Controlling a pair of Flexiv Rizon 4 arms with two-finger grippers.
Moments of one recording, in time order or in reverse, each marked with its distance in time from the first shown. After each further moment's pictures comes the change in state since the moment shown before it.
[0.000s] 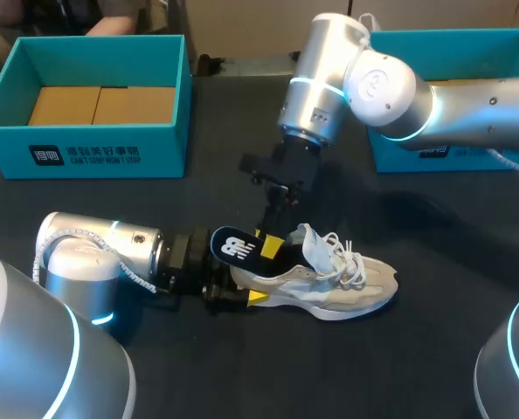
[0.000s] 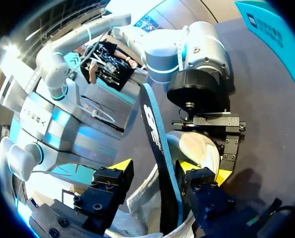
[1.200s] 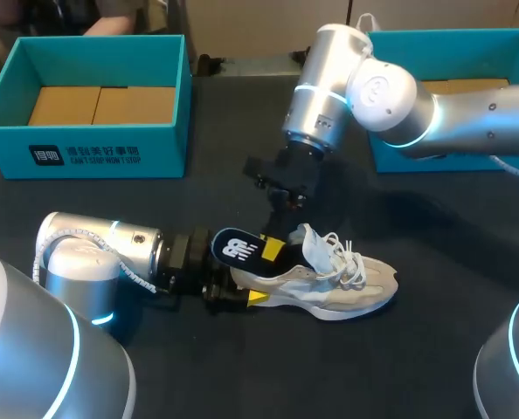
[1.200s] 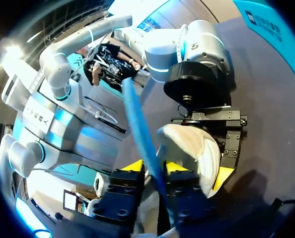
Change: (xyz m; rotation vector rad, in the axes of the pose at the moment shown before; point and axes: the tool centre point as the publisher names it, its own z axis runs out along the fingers) left arm 0.000 0.000 0.000 0.000 0.000 0.000; right arm -0.005 -0.007 0.004 -0.025 0.036 -0.003
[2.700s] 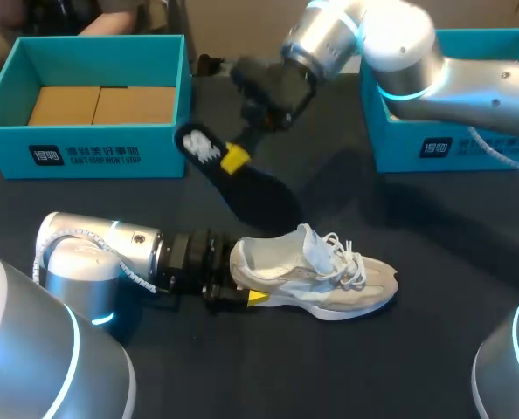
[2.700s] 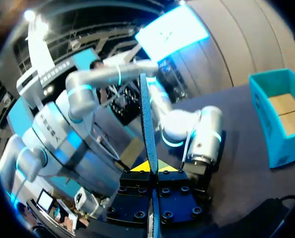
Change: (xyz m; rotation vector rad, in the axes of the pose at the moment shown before) left arm 0.000 0.000 0.000 0.000 0.000 0.000; right arm 0.053 0.132 -0.112 -0.318 -0.056 -0.241
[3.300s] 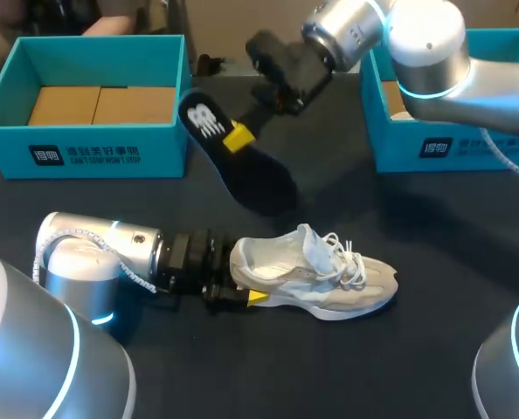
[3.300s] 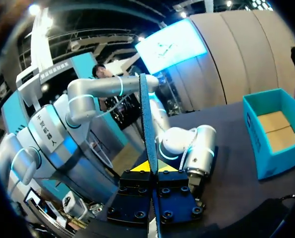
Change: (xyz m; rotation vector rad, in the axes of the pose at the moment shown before) left arm 0.000 0.000 0.000 0.000 0.000 0.000; right arm 0.023 0.030 -0.018 -0.089 -0.087 -0.088
